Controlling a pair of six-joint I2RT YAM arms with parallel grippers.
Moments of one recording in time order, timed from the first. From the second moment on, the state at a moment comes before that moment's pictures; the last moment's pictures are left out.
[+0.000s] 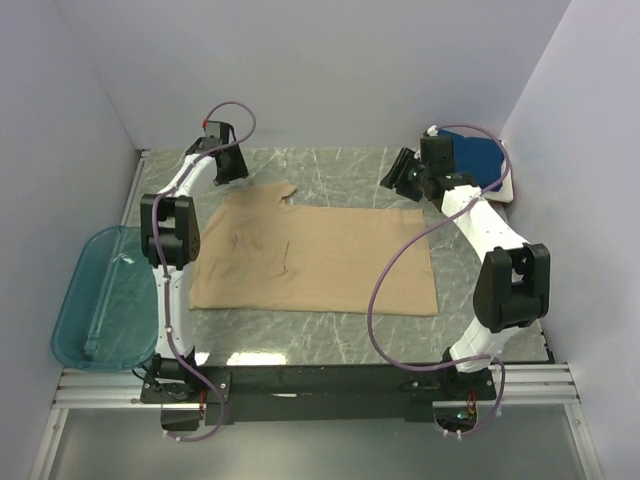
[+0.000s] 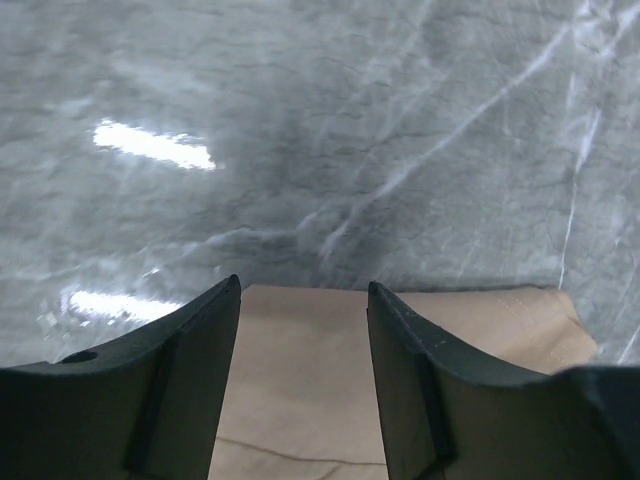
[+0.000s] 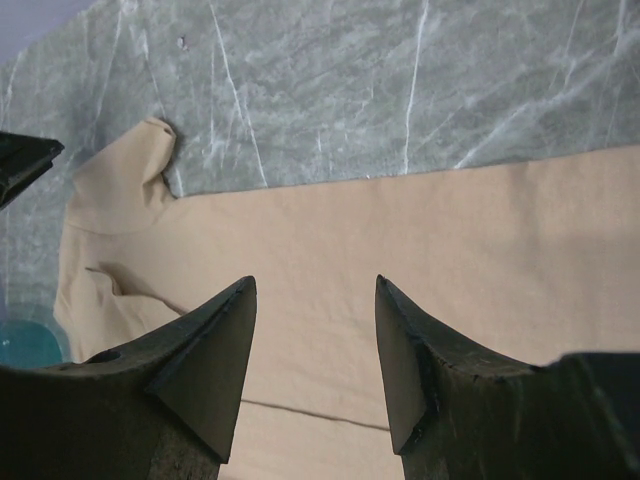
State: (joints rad) left arm -0.10 2.34 2.02 -0.52 -0.07 -0.41; right arm 0.16 1.67 1.37 -0.37 -0.14 0.56
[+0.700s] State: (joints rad) left arm -0.12 2.42 2.06 -0.52 0.11 -0.30; right arm 0.17 1.64 1.30 -0.32 -0.15 0.56
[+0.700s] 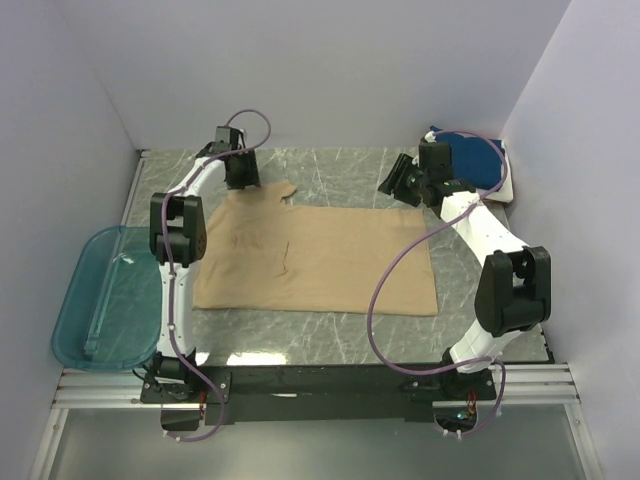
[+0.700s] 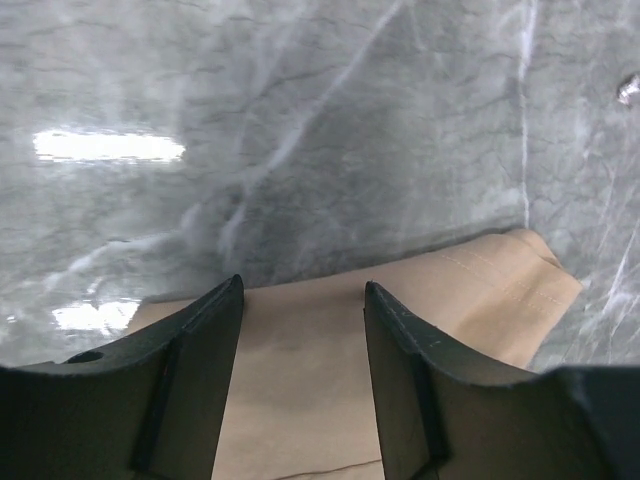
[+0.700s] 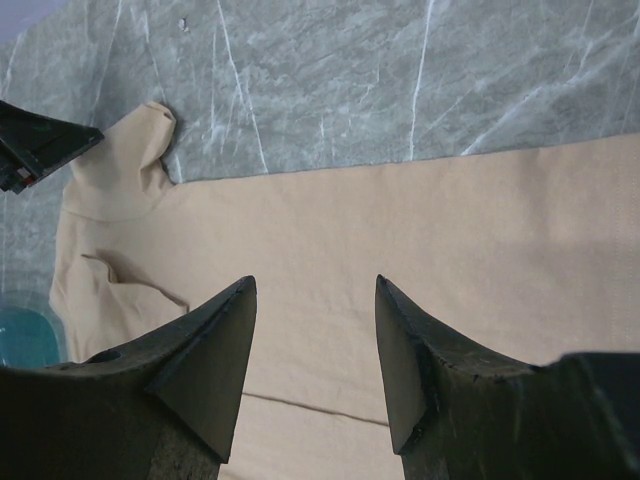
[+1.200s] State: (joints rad) left arm -0.20 2.43 2.06 -0.53 0.05 -0.25; right arm 0.17 1.64 1.28 -0.31 -0.15 0.56
